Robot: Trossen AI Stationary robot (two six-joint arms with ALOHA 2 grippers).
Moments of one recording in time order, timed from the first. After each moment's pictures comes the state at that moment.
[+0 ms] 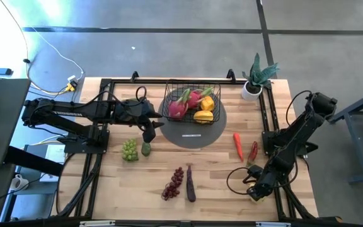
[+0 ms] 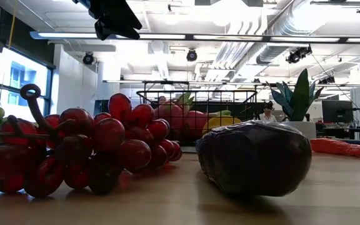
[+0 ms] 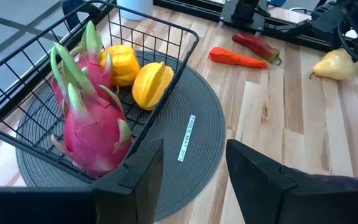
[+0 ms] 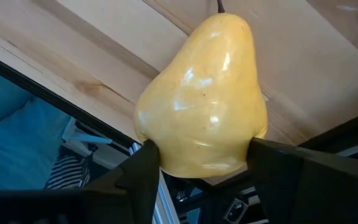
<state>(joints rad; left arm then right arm) 0.12 1.12 0.96 -0.45 -0.20 -0.25 0.95 1.32 0.64 -0.54 -0.28 1.93</state>
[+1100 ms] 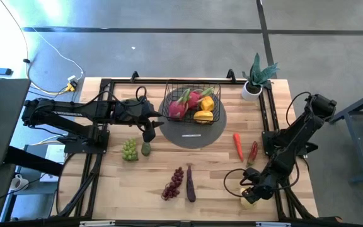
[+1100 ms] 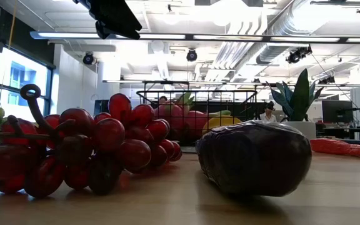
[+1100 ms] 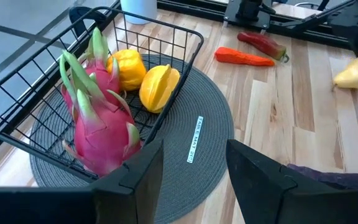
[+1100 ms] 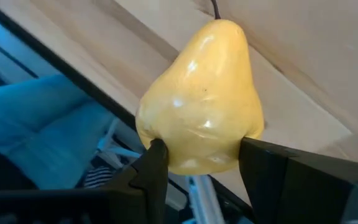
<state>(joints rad) 0.12 1.12 0.96 -0.45 -0.22 -0.20 0.95 1.32 0.68 -0.37 -0.12 1.94</state>
